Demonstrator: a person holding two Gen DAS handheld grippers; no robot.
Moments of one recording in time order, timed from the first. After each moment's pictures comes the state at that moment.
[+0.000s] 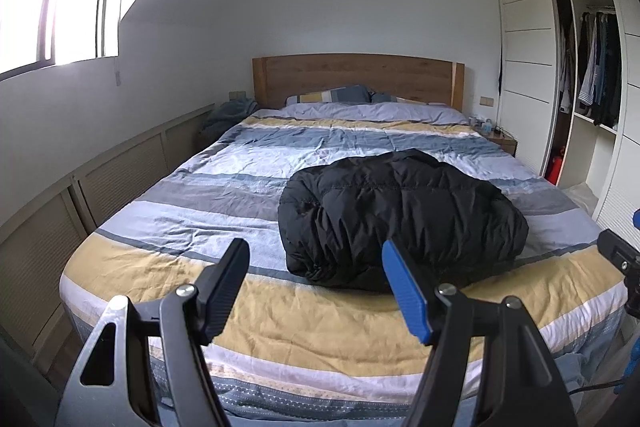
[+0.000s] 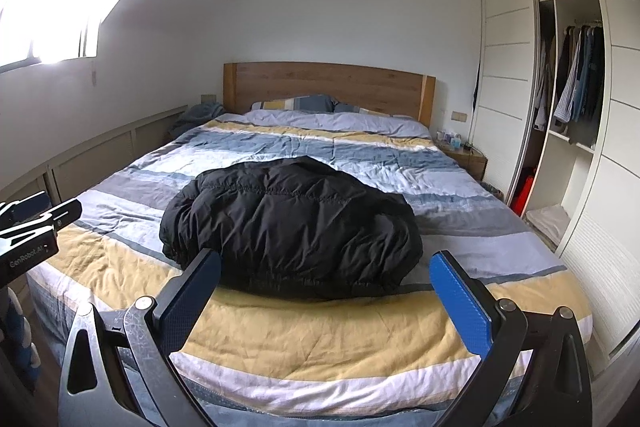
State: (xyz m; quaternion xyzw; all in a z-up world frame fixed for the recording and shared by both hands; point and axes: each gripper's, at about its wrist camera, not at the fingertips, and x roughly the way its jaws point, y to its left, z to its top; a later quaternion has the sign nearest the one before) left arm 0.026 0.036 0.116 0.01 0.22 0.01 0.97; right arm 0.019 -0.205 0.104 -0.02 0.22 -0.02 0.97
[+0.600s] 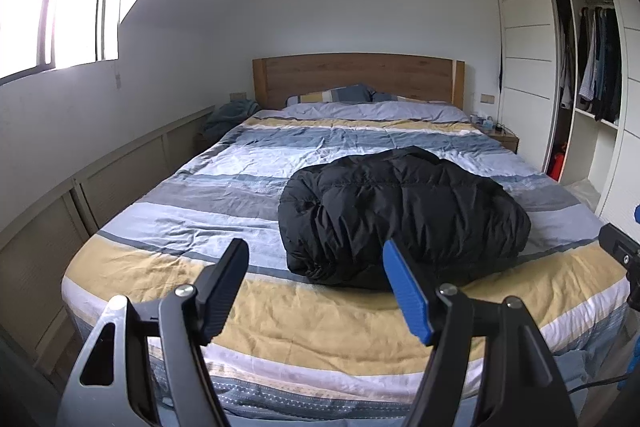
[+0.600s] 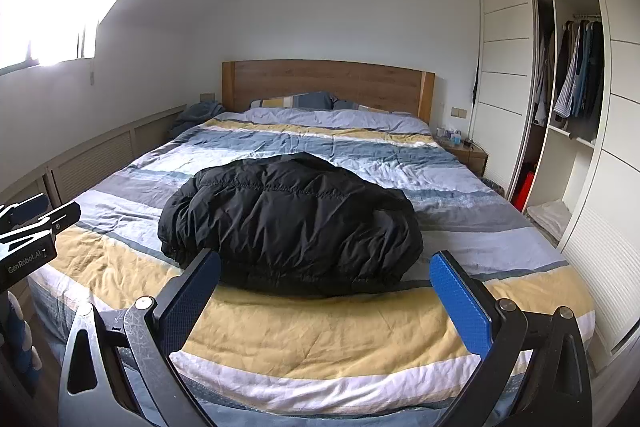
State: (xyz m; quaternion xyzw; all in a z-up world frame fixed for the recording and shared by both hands) left arm 0.029 0.030 0.109 0.02 0.22 0.01 0.97; right arm 0.019 -0.208 0.103 -0.02 0.22 -0.03 0.97
